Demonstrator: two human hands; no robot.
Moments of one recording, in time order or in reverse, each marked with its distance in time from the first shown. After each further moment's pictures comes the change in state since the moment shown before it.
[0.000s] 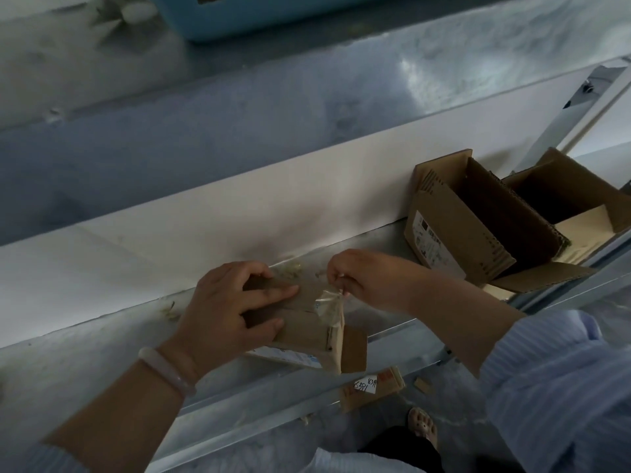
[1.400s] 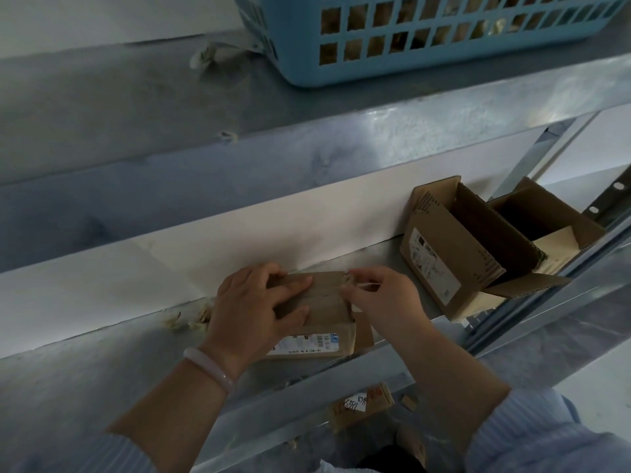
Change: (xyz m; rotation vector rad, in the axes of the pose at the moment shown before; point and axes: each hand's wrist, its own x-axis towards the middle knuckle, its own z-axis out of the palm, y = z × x) left_hand 0.007 0.008 0.007 0.087 0.070 -0.152; right_hand -0.020 -0.053 0.030 0.618 0.587 0.633
